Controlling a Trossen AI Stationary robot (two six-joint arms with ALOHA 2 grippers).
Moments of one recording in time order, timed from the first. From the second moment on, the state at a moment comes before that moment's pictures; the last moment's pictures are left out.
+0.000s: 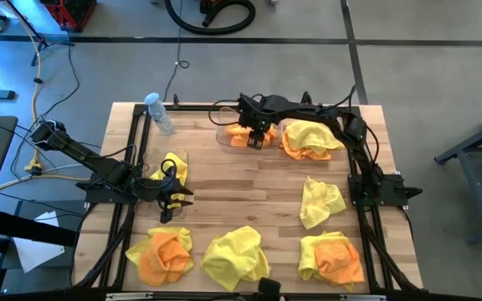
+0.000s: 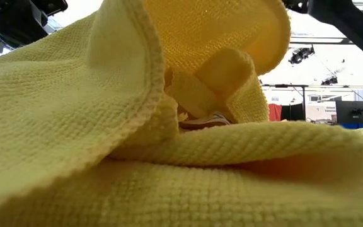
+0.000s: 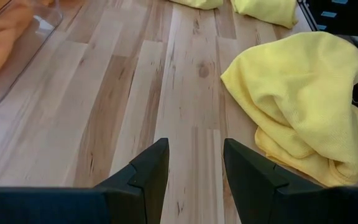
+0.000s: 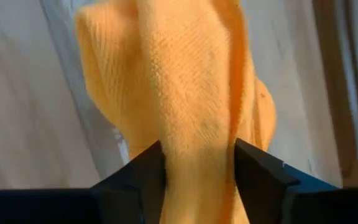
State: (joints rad) left arm -0.47 0.81 0.47 -0.29 -0.36 -0.41; right arm -0.44 2.15 1.80 -0.94 0.10 -0.18
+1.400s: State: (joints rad) left arm -0.47 0.88 0.58 -0.35 -0.44 -0.44; right arm 0.25 1.10 0.80 -0.51 0.57 0.54
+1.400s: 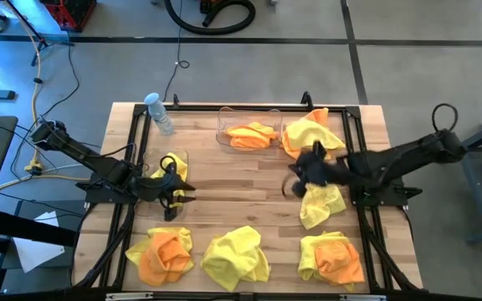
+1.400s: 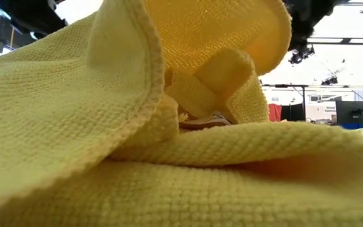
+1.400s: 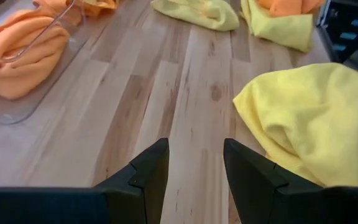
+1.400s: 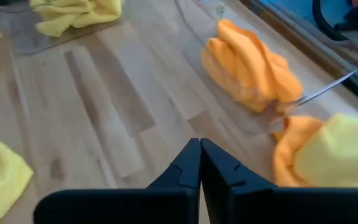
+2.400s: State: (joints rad) left arm -0.70 1.56 1.32 -1.27 -0.06 -1.28; right arm 0.60 1.15 0.44 -0.02 0.90 0.78
